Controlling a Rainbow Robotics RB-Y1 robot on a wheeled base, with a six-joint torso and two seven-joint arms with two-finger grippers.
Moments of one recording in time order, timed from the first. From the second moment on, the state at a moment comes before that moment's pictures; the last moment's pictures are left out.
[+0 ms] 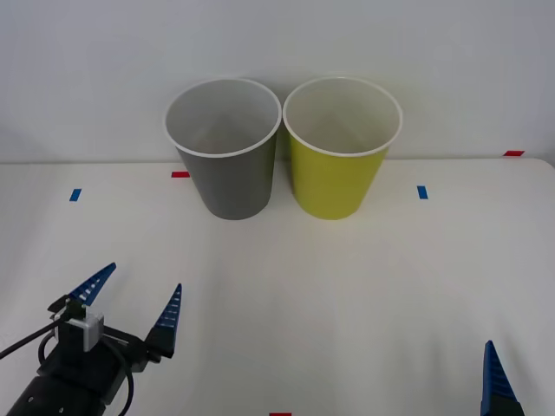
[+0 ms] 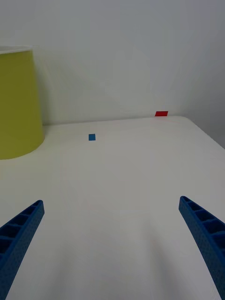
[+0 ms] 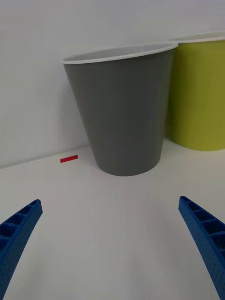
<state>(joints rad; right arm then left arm) 1.07 -0.24 0.10 -2.18 -0.19 -0.40 1.50 0.64 0.51 -0.27 -2.12 0.37 -0.19 -1.78</state>
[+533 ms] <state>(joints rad) 1.07 -0.24 0.10 -2.18 -0.19 -0.40 1.50 0.83 0.49 -0.22 -2.07 0.22 -0.36 -1.67</state>
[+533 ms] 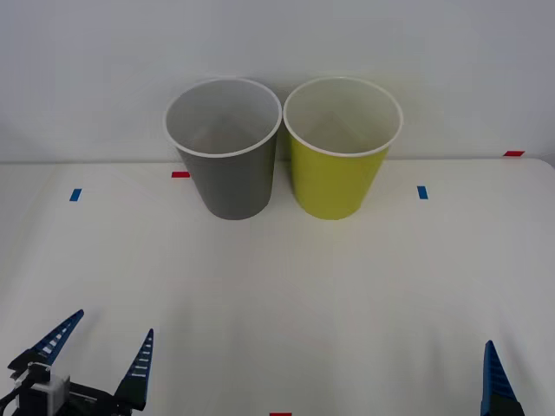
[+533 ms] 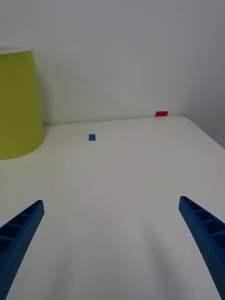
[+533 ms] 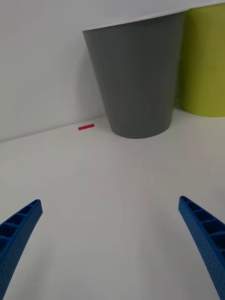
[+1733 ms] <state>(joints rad) 1.07 -0.24 0.10 -2.18 -0.19 -0.40 1.50 1.03 0.38 -0.19 -2.04 0.20 -0.50 -1.63</state>
